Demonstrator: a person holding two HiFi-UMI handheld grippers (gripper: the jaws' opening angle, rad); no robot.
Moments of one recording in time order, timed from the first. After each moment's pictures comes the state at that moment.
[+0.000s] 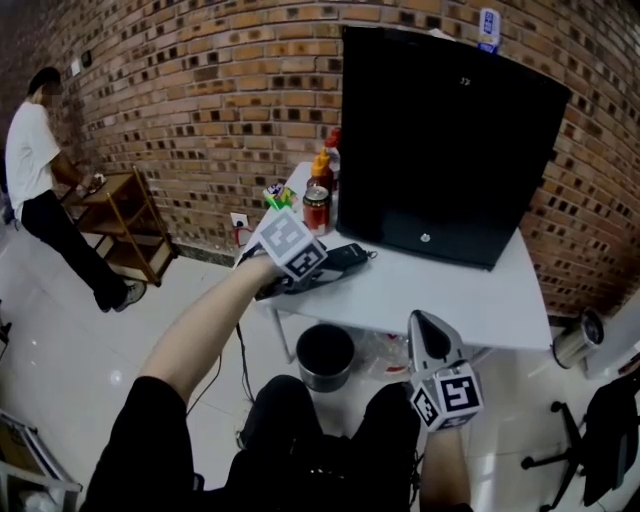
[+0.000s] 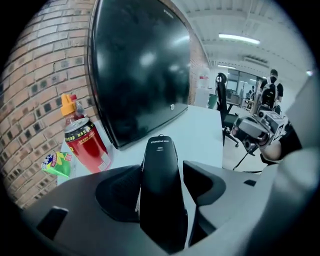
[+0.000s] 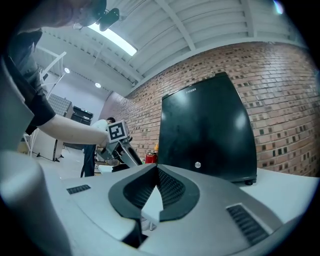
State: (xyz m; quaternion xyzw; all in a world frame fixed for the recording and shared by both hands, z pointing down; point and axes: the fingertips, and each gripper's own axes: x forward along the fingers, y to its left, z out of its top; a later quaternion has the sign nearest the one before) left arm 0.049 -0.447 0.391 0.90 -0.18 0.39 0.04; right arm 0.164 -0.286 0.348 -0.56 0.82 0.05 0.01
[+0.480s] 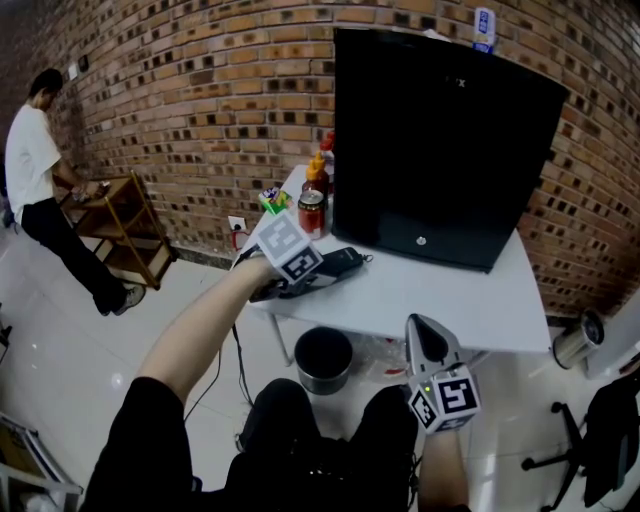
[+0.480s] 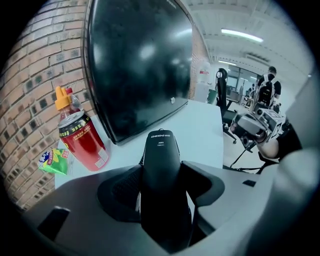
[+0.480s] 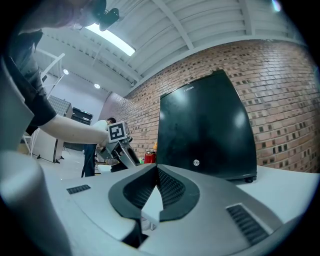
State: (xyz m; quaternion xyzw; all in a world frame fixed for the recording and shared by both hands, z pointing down) left arm 0.049 -0.452 0.402 0.89 -0.17 0.42 0.05; right arm 0.172 -0.290 0.353 -0.56 0.82 0.04 0.01
